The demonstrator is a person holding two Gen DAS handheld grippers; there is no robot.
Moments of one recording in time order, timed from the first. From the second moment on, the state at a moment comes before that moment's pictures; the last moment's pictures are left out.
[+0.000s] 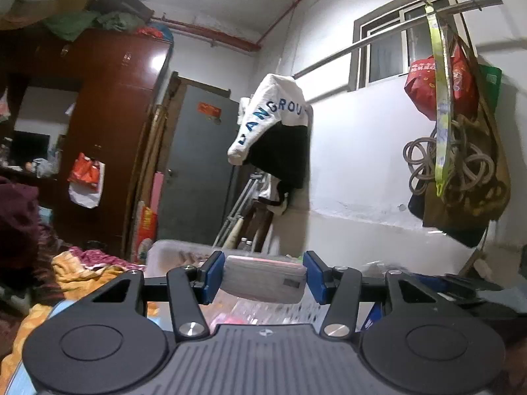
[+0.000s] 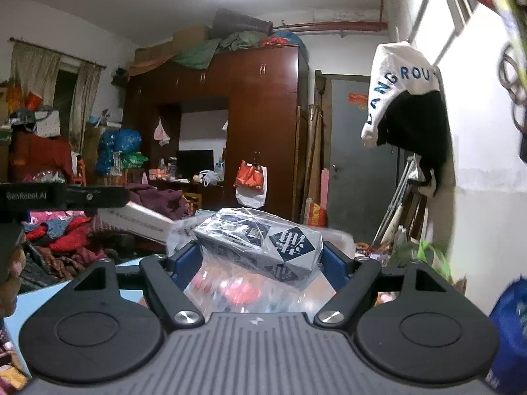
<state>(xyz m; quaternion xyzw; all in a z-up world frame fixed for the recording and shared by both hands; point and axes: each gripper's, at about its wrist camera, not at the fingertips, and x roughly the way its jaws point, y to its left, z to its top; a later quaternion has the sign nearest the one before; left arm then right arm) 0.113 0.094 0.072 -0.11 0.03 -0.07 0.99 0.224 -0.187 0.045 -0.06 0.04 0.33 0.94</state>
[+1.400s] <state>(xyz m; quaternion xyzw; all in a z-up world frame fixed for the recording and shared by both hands) 0.115 0.122 -0.003 -0.05 0.24 0.00 0.97 0.255 -0.267 -0.047 -0.04 0.30 0.22 0.93</state>
